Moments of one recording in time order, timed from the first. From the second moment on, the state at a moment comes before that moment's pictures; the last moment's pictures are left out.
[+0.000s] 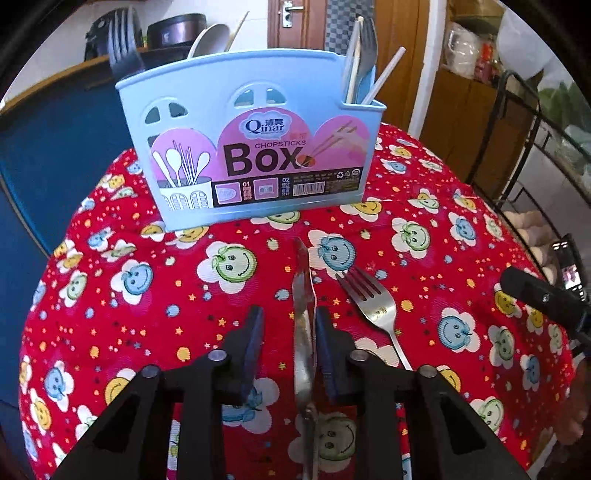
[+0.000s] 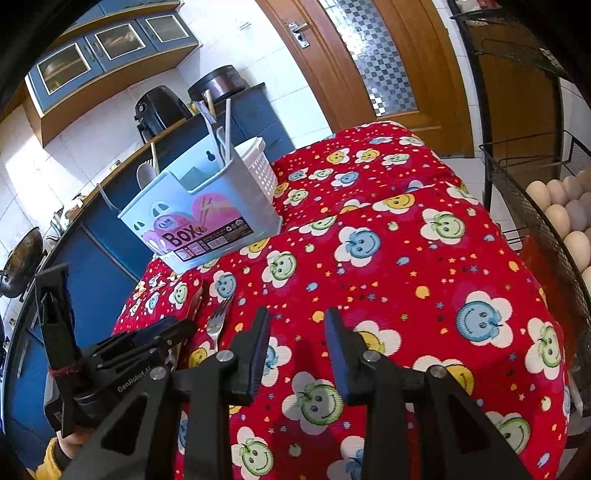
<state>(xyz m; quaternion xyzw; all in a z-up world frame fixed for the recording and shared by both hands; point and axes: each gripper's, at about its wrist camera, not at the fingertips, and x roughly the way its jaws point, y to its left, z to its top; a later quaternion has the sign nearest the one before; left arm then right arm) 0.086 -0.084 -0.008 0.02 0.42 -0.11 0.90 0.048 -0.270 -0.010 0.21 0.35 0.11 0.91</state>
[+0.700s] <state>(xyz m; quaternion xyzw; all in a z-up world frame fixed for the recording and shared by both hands) 0.098 -0.029 -0.015 -0.13 0.44 -0.15 0.87 0.084 -0.221 -0.012 0.18 0.42 0.18 0.87</state>
